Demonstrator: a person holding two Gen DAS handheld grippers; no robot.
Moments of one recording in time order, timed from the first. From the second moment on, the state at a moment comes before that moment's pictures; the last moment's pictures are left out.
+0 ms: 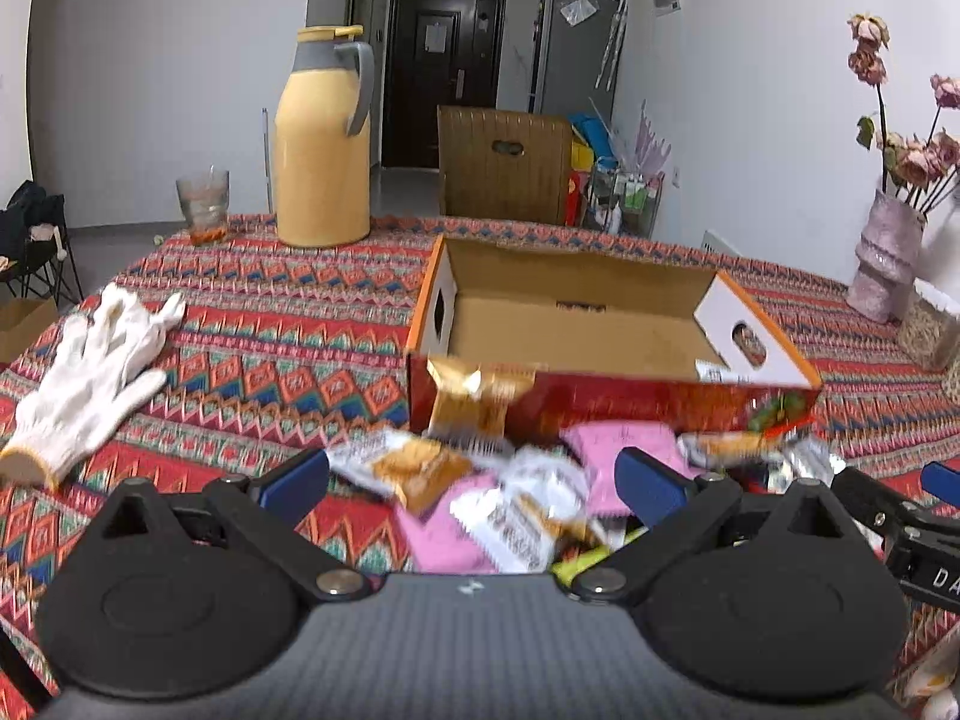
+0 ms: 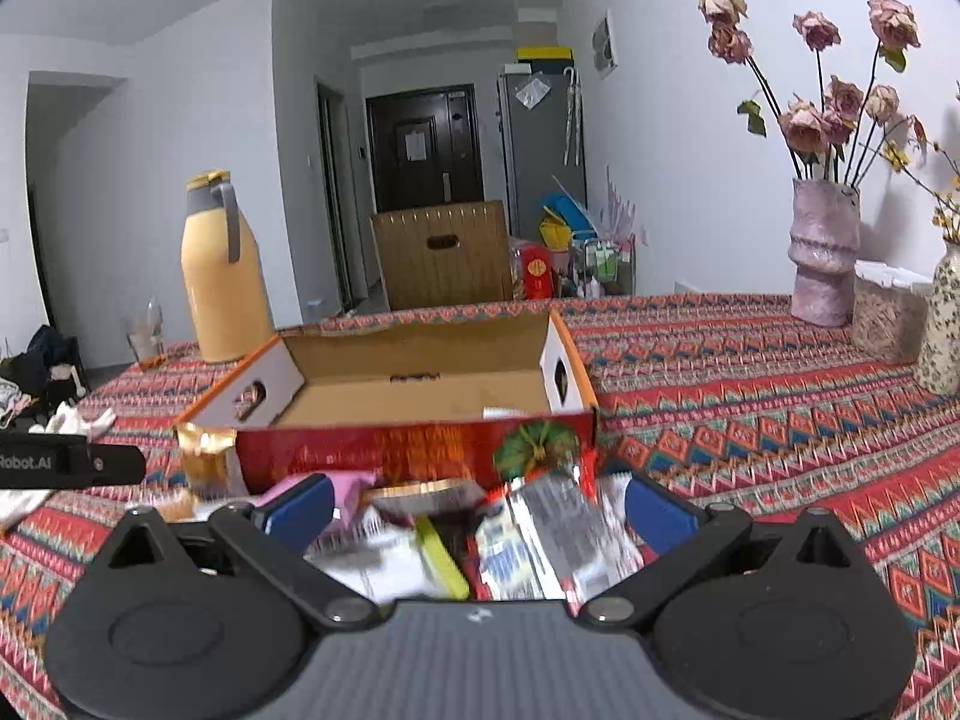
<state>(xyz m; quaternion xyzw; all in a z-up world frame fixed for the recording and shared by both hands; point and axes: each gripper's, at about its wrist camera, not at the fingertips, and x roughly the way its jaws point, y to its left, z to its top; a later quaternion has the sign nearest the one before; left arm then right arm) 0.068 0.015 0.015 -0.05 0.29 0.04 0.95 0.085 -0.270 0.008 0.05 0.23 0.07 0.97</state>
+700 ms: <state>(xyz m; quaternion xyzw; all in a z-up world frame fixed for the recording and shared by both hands) -0.006 -0.016 -0.036 0.00 0.35 0.04 0.94 0.025 -0.278 -0.018 0.06 0.27 0.07 0.96</state>
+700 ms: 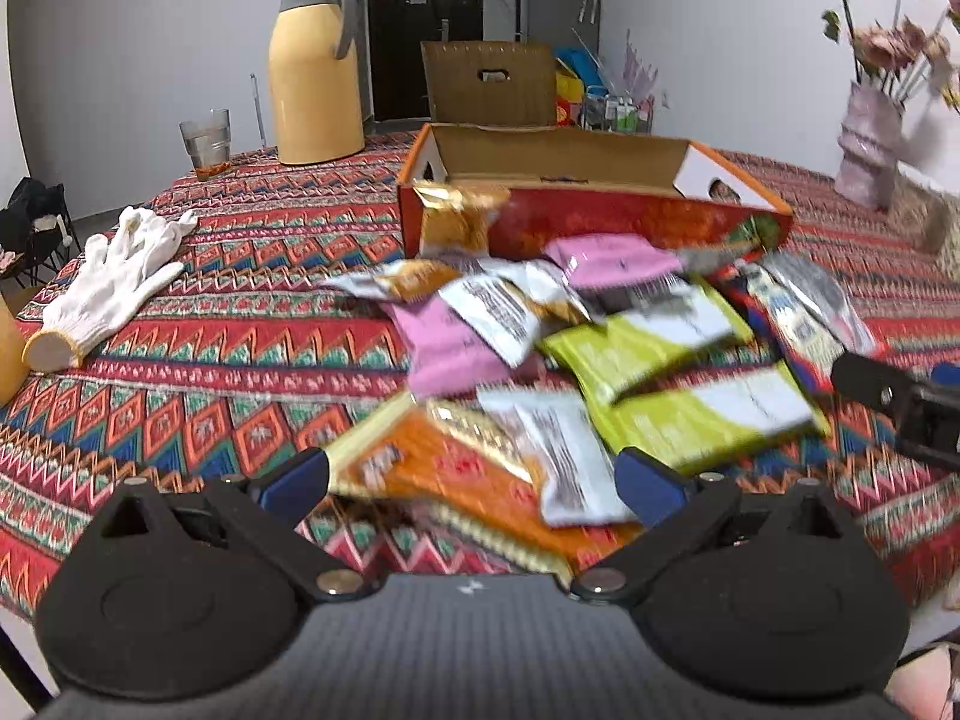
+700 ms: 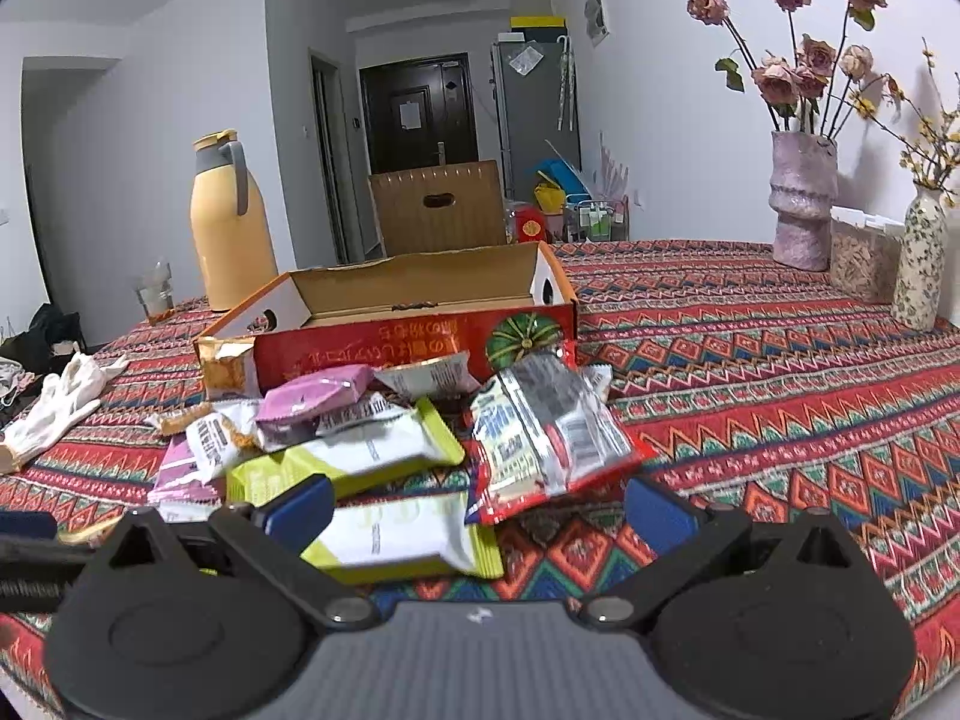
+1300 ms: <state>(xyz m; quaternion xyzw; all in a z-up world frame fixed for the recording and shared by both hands) -0.026 -0.005 -0.057 0.00 0.36 0.07 0.93 -0.006 -0.281 -0.030 0.06 0.28 0.08 0.96</state>
